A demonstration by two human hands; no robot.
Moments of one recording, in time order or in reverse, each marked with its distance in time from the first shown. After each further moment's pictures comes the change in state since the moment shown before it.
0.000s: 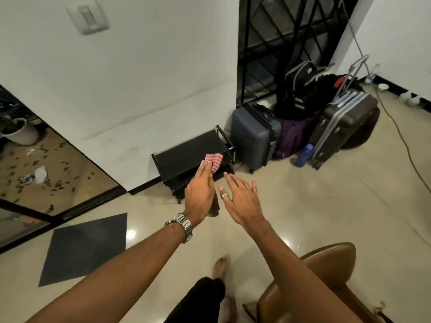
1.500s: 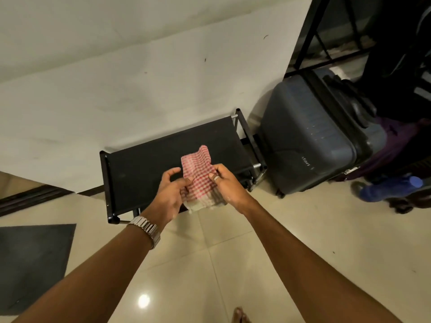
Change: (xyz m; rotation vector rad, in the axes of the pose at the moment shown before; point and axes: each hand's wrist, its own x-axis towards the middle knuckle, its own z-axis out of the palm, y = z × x) left_hand 0.402 -0.324 0.329 -1.180 0.005 -1.048; right_hand 0.551 0.175 0.327 0.957 -0.506 0.218
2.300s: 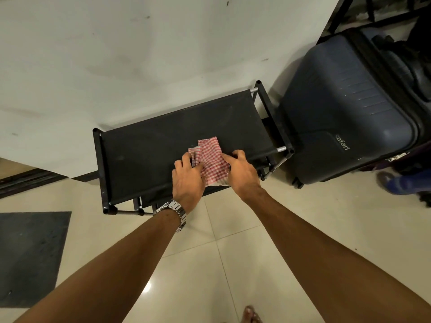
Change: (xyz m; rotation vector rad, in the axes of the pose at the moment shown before) left_hand 0.100 -0.068 -0.022 1.672 0.177 0.593; right_hand 0.081 0.080 0.018 -0.801 0.229 -0.077
